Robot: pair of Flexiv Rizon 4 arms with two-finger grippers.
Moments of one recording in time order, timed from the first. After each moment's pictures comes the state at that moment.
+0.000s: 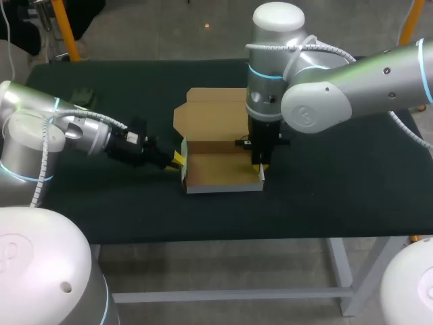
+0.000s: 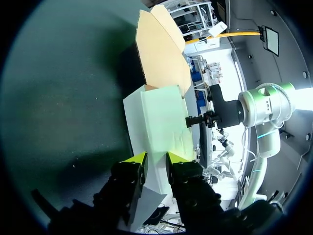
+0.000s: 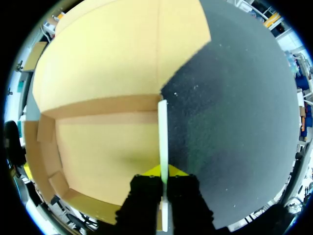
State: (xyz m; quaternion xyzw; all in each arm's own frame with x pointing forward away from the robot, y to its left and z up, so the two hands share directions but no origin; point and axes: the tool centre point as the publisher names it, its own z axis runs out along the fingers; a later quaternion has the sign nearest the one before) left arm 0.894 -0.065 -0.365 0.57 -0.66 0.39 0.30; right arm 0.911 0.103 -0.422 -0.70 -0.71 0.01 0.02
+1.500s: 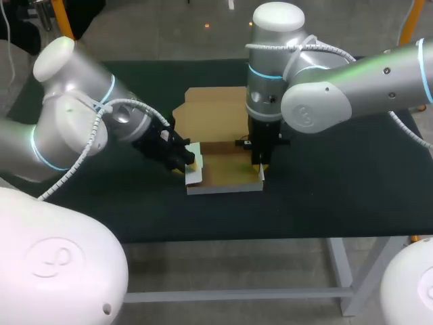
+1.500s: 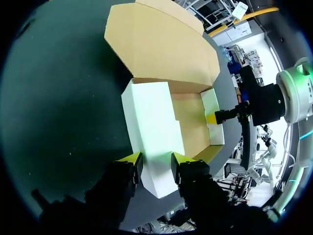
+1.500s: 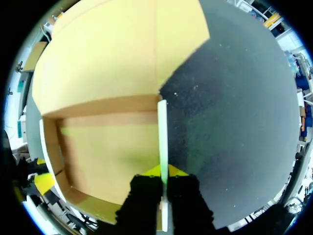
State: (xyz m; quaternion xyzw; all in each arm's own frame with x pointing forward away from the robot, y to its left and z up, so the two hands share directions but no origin) left arm 0.888 -0.087 -0.376 0.63 -0.73 0.24 0.15; right arm 0.911 0.103 -0.422 -0.70 -0.71 0.01 0.02
